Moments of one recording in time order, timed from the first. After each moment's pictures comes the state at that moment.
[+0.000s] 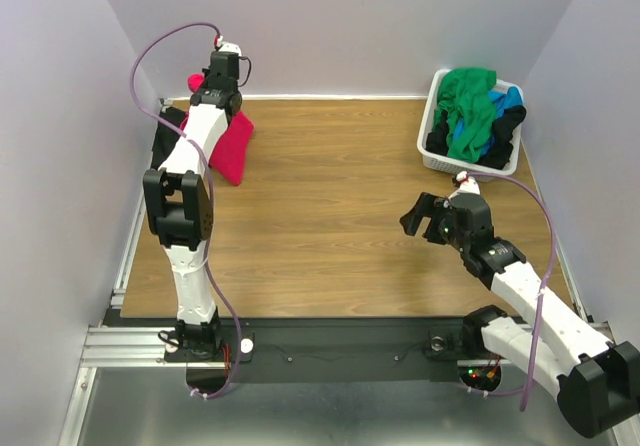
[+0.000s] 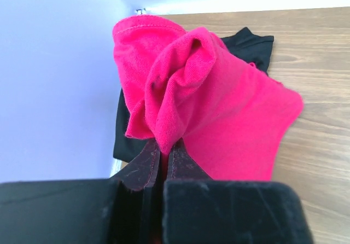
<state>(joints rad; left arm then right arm) -0.15 2.04 1.92 -0.43 -0.53 0.18 0.37 0.85 0.52 -0.24 0.05 0.57</state>
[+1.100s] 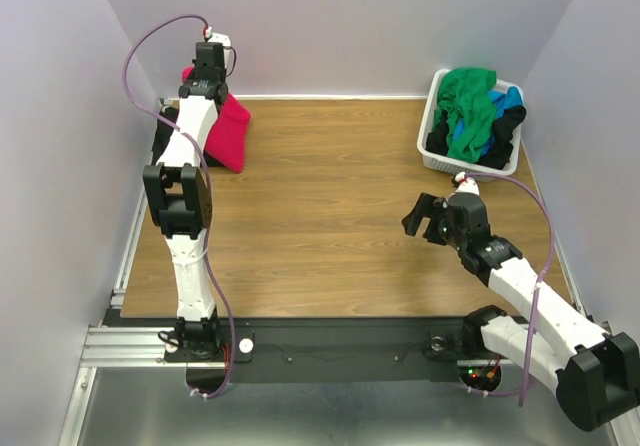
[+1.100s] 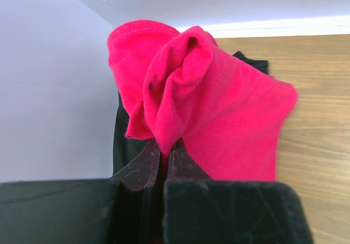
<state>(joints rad) -0.08 2.16 2.14 -0.48 -0.40 0.22 0.37 0.88 0.52 -0.25 0.10 0.56</state>
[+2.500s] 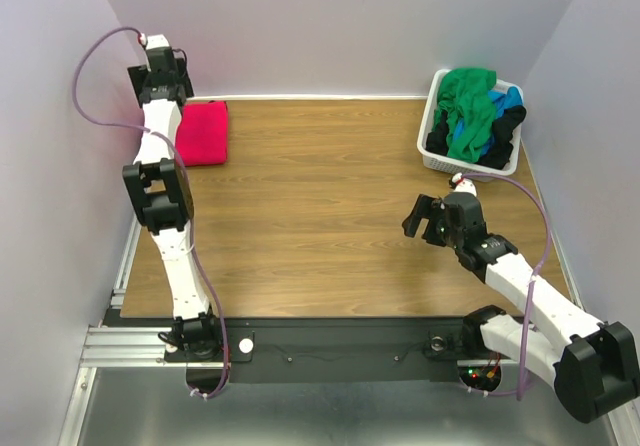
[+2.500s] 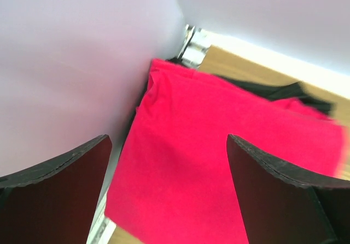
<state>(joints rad) 0.15 2.33 2.21 -0.35 -0.38 0.00 0.37 0.94 0.52 -0.25 0.12 0.56</state>
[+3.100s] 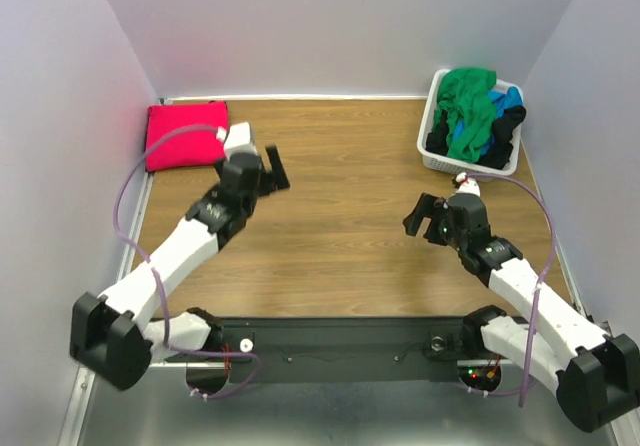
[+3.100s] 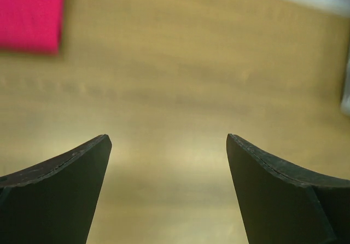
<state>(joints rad) -0.46 1.21 0.98 -0.19 -0.39 -0.47 0.37 0.90 0.52 -0.26 0.11 0.57</state>
